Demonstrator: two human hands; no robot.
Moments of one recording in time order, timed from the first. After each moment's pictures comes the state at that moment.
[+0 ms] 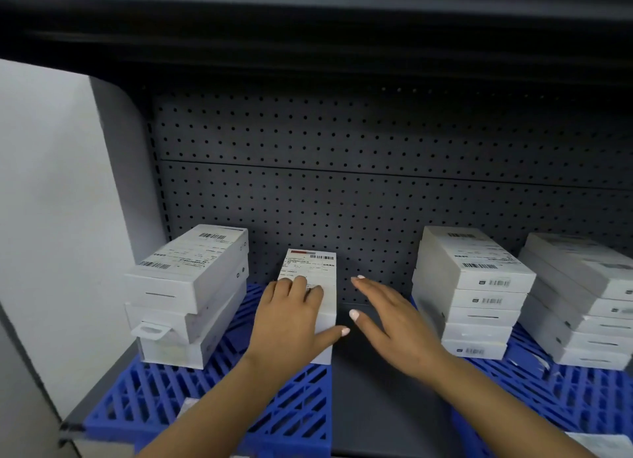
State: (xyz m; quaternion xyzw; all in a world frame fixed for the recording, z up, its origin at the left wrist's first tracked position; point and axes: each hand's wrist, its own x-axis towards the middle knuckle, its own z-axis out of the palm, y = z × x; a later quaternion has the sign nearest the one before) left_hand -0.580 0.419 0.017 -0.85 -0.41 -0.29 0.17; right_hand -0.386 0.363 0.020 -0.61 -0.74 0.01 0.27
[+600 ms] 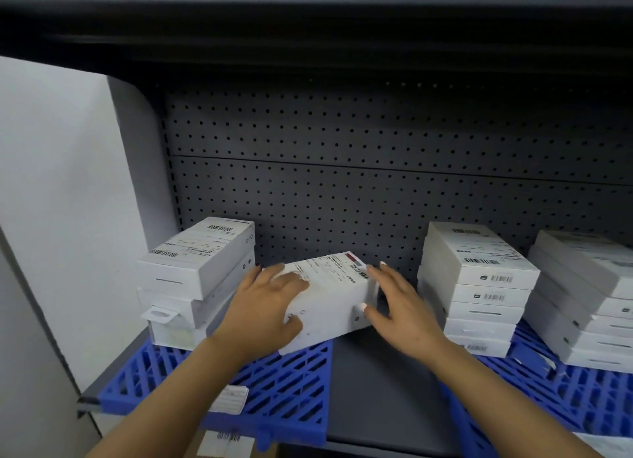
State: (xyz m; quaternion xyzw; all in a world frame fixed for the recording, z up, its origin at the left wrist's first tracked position) left_hand -0.620 0.425 0.023 -0.88 -0.42 -0.21 0.12; right_hand -0.370 0.376 0.016 -0.66 -0.69 0.05 0.28
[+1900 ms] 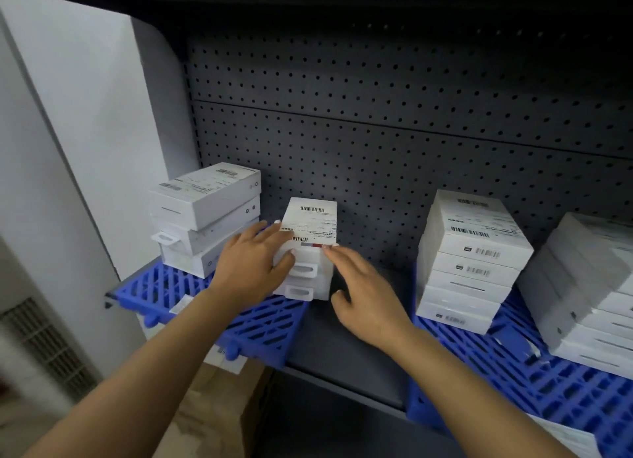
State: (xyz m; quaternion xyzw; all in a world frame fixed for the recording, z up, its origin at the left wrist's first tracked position) left_hand -0.586 0.379 0.024 -0.78 -0.57 -0.24 0.04; right_hand -0.378 0.337 0.016 -0.49 -0.82 0.07 0.28
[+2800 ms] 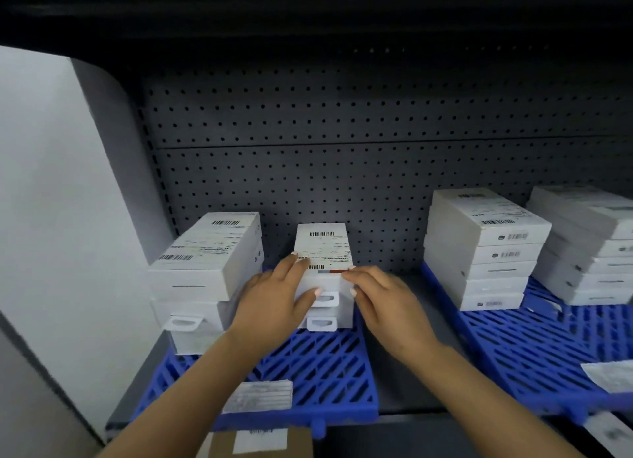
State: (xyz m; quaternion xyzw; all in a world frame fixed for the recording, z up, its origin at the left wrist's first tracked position) left_hand -0.646 0.453 0.007 -0.89 -0.40 -0.22 0.02; right_hand -0.456 0.363 0.000 -0.60 -0.70 -0.13 0.36
